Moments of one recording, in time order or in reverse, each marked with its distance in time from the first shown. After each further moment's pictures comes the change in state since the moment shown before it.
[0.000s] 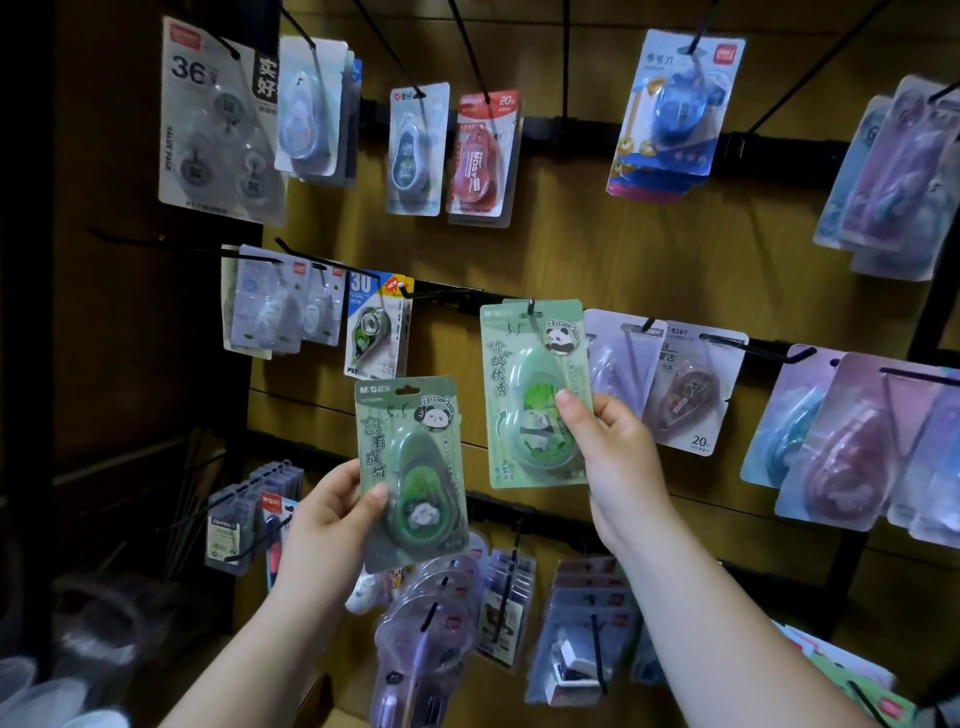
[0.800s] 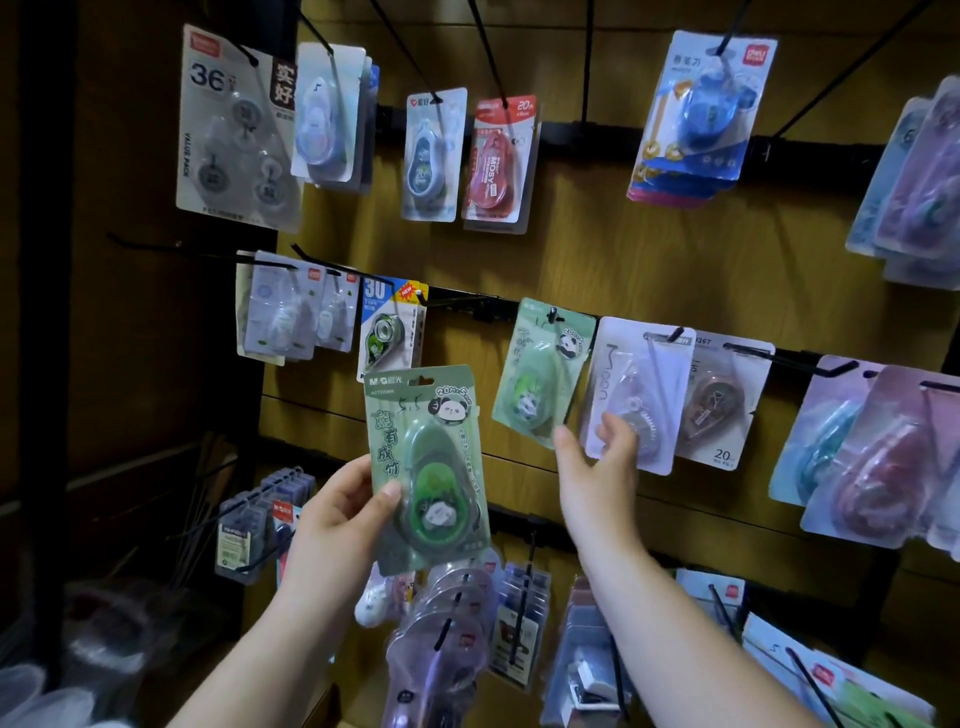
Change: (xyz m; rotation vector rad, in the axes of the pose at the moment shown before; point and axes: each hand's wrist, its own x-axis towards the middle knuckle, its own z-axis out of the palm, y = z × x) left_hand 0.004 0.009 0.000 -0.062 0.015 0.031; right_hand 0.008 0.029 0.017 -0.401 0.198 0.012
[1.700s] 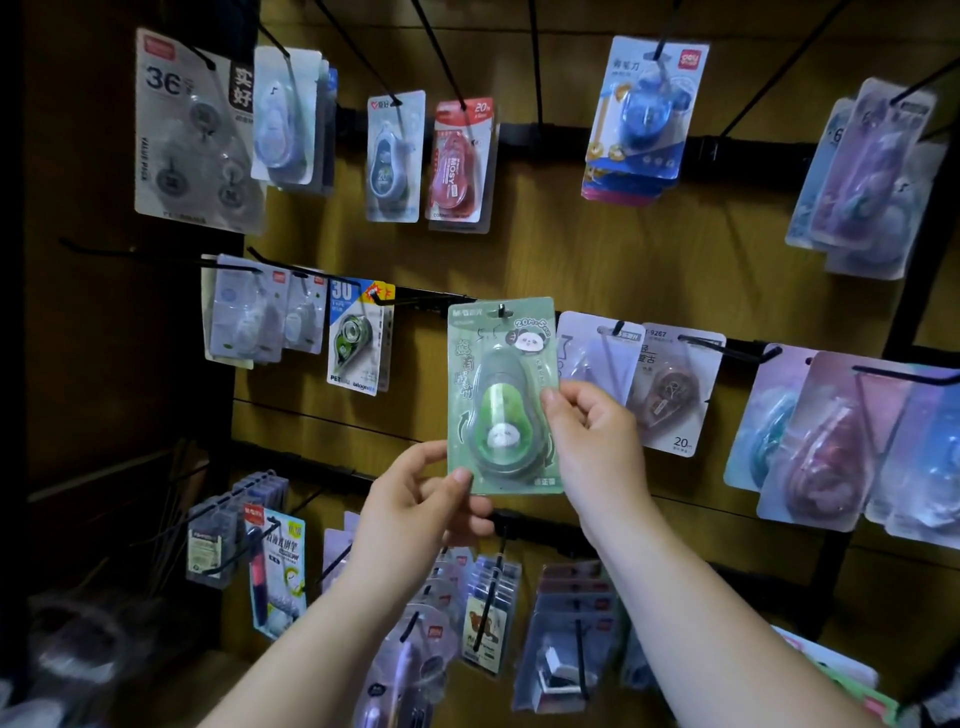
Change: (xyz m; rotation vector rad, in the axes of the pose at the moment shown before) left_hand -0.013 0.010 0.060 -0.054 -0.241 -0.065; right_hand -0.005 -0.033 -0.036 0.058 -0.110 -0.244
